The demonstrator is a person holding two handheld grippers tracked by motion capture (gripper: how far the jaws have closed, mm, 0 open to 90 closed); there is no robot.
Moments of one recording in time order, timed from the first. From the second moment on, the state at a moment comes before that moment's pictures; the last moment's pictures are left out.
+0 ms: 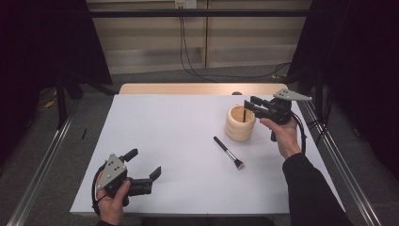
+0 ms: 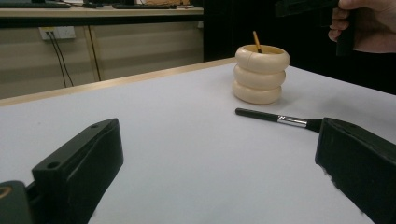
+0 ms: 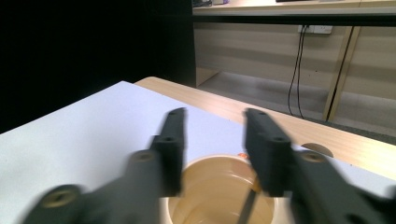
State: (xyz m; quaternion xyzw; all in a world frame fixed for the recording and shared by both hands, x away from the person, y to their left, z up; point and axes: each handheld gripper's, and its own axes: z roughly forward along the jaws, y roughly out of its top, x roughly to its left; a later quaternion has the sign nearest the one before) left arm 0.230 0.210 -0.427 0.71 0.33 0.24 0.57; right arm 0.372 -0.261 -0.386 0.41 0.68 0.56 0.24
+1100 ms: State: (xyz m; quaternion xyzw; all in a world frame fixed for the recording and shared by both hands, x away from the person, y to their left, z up) left arm 0.230 0.216 -0.425 0.71 0.33 0.25 0.57; right arm 0.338 -0.262 -0.390 0.43 0.66 0.54 0.28
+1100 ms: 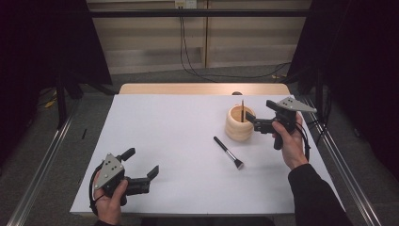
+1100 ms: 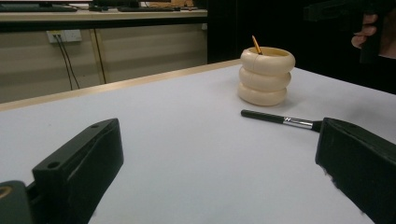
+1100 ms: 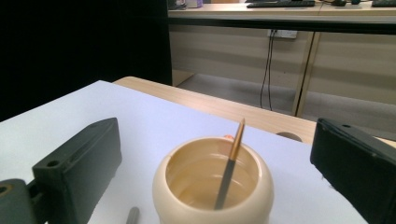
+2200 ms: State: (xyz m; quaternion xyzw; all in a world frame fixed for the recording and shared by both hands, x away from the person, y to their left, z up) left arm 0.227 0.221 -0.423 0.70 0.34 0.25 0.57; right arm 0.234 -0.276 -0.403 0.42 0.68 0.54 0.27
